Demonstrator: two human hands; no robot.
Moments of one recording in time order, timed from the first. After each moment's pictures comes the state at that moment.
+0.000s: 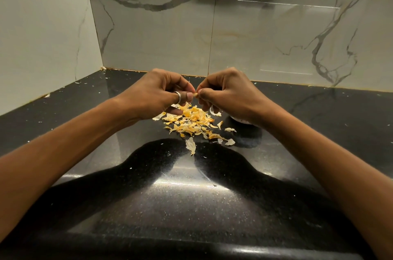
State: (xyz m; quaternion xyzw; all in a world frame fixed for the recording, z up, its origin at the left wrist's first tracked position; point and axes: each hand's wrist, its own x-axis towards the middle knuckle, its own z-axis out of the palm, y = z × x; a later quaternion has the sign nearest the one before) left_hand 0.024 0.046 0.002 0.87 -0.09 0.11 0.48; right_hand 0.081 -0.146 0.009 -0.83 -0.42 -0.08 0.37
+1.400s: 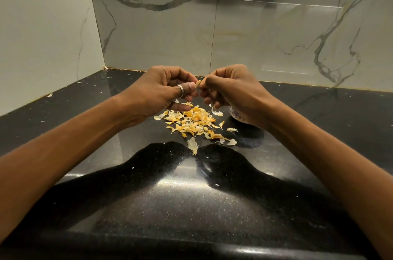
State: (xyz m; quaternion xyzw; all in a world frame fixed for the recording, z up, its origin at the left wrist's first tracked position) left_hand 0.019 0.039 0.005 0.80 -0.09 0.11 0.59; right_hand 0.080 -0.145 0.013 -0.76 -0.34 0.05 0.56
